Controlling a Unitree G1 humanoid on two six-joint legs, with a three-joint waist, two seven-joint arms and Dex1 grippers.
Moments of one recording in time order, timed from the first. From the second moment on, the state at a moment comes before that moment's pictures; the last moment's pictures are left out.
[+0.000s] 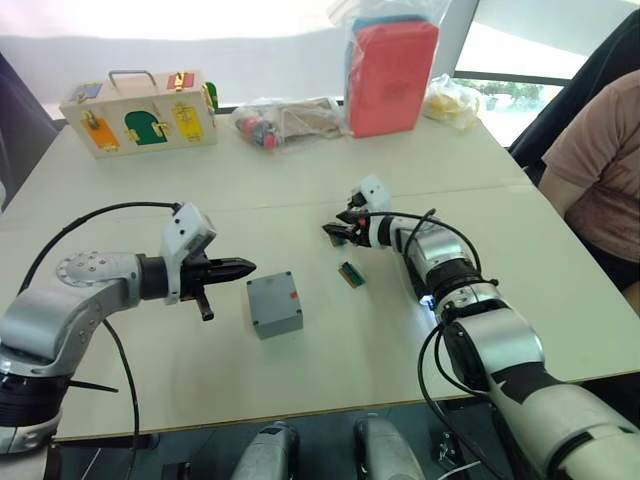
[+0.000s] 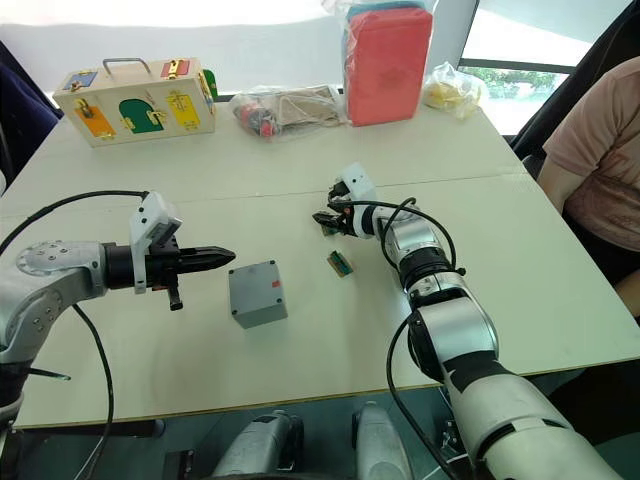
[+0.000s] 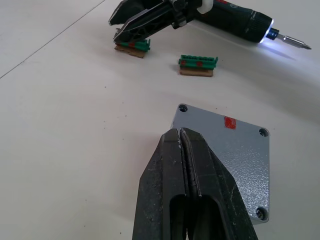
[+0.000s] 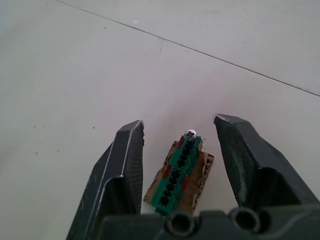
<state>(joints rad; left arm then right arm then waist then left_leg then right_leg) -0.35 0.87 0.09 -0.36 -0.63 0.84 -0.90 -1.07 -0.21 0.07 1.02 0.06 0.24 0.76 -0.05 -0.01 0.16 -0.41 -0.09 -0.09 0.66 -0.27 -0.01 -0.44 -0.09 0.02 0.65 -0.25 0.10</state>
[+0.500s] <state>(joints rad) -0.35 0.87 0.09 -0.36 -0.63 0.84 -0.89 -1.08 -0.20 0.07 1.03 0.03 0.20 0.77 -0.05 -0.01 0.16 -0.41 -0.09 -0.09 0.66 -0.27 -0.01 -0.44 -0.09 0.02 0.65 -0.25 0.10</state>
